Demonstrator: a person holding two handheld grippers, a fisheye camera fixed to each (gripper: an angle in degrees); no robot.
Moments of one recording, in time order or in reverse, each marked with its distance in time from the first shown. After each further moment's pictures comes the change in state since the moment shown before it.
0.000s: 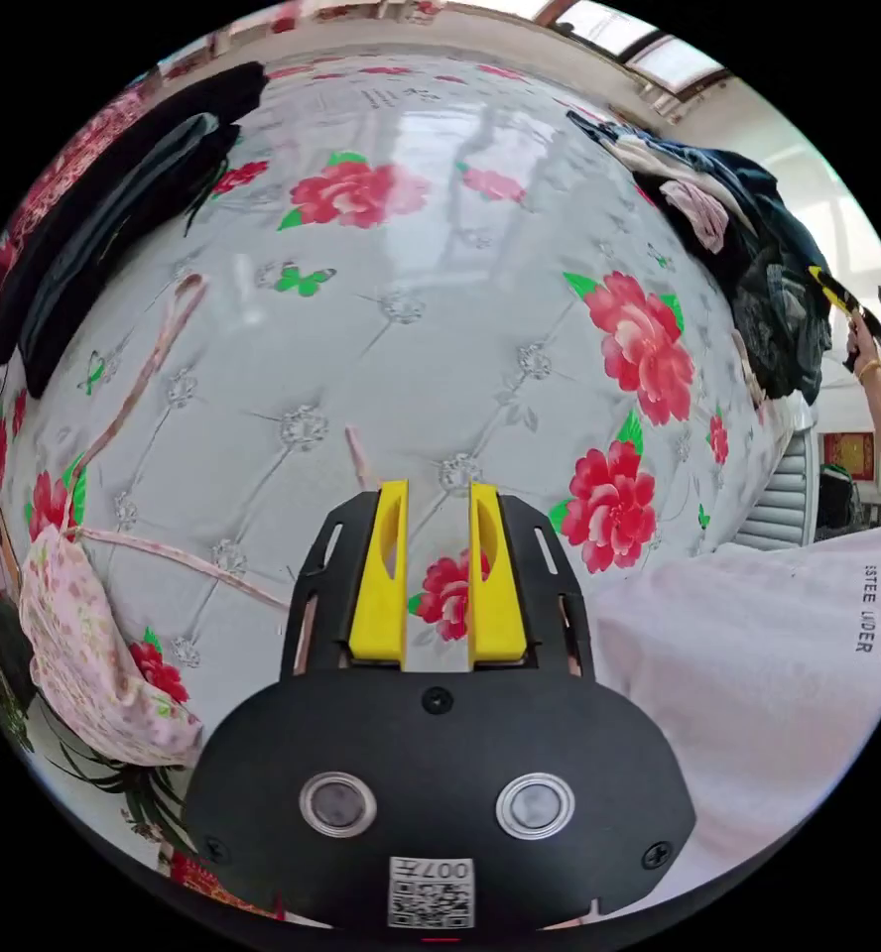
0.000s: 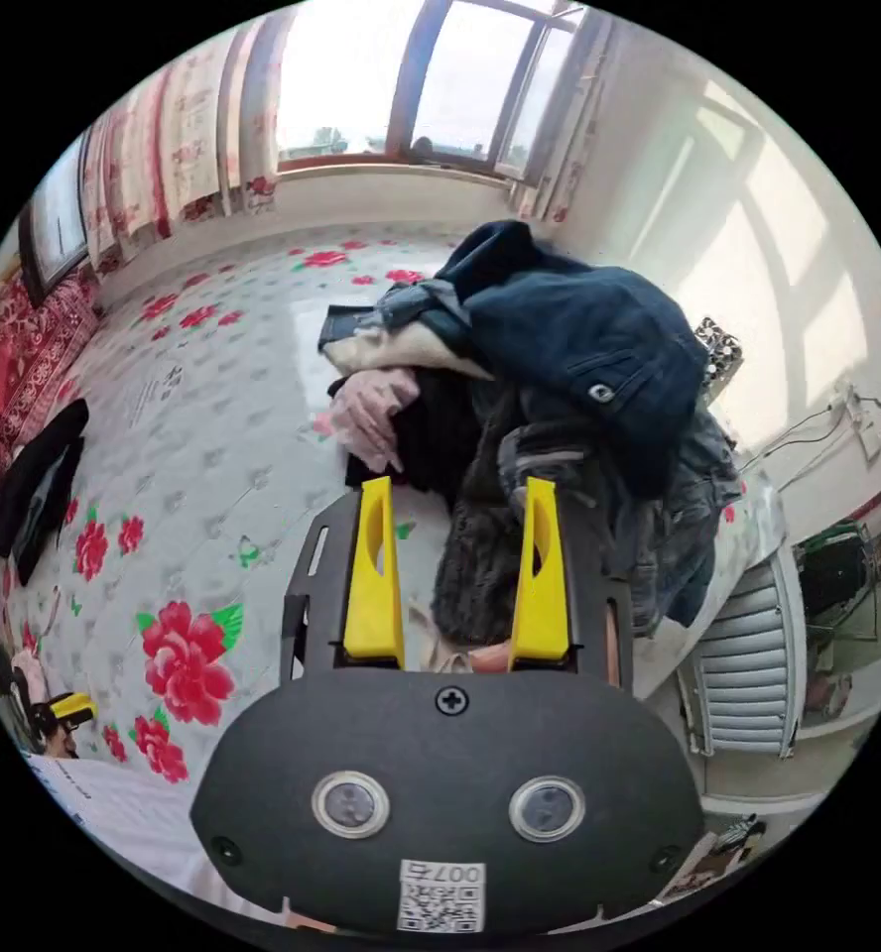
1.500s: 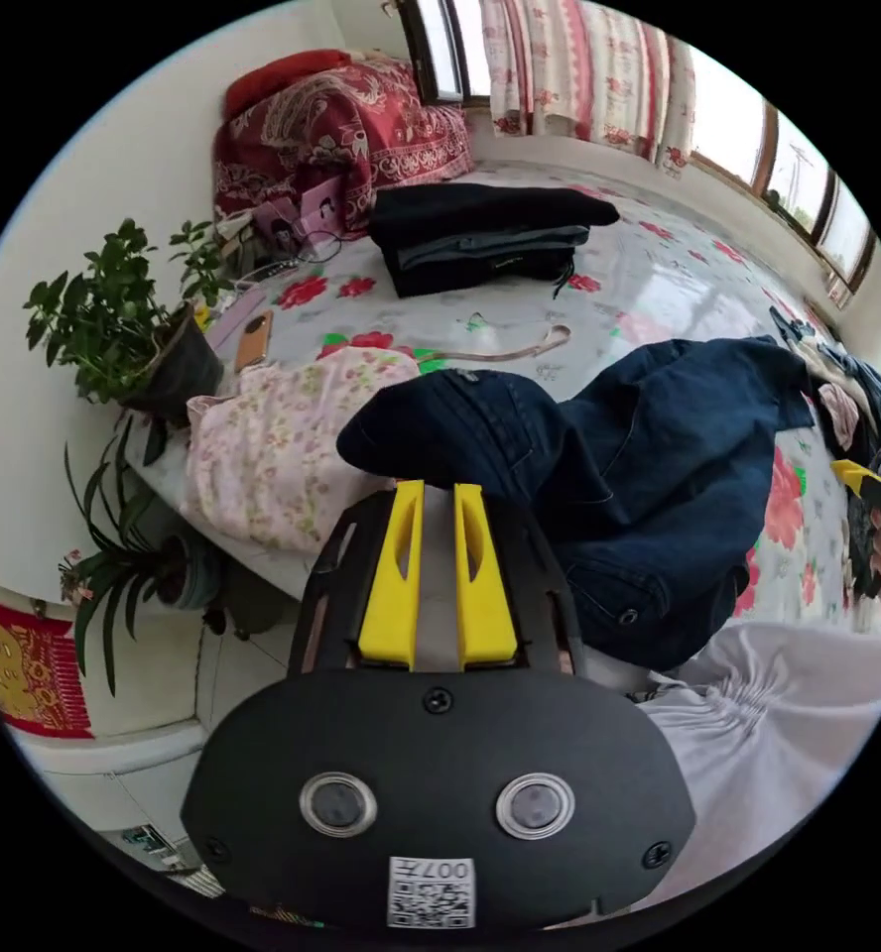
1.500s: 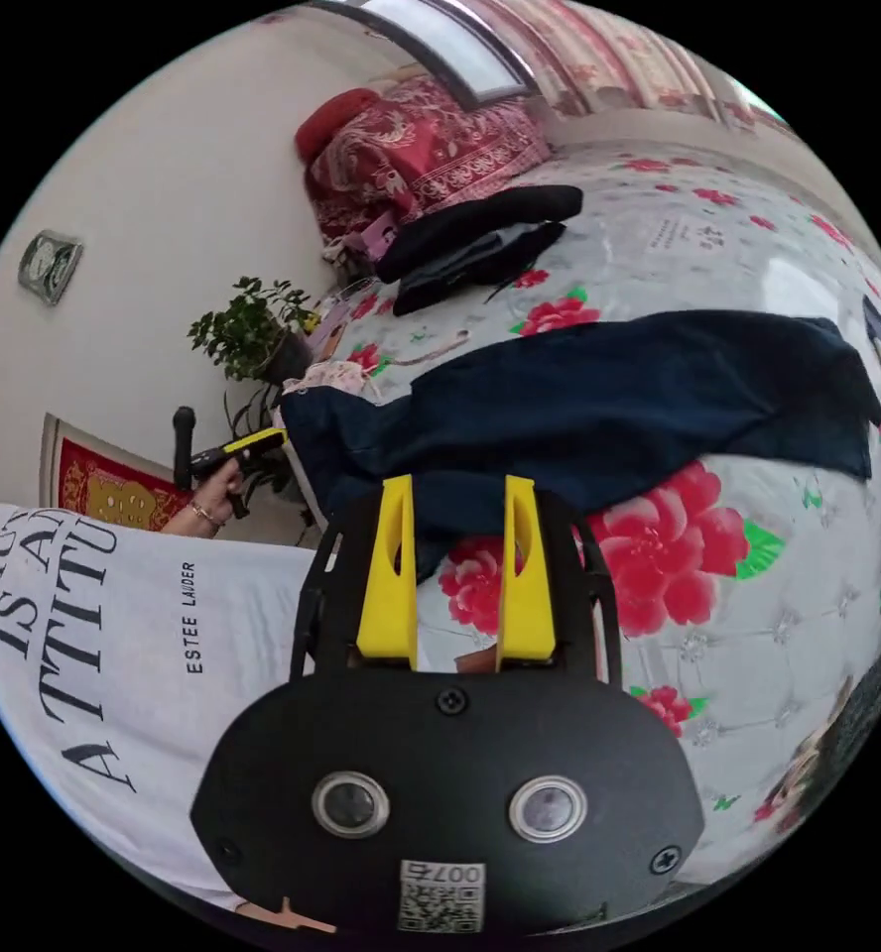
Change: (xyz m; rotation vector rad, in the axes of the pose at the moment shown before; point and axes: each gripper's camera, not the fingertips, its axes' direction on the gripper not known) left arm -0.046 0.238 -0.247 0.406 -0.489 -0.560; right arm -0.211 0.211 -0.039 -0.405 -1.037 -0.580
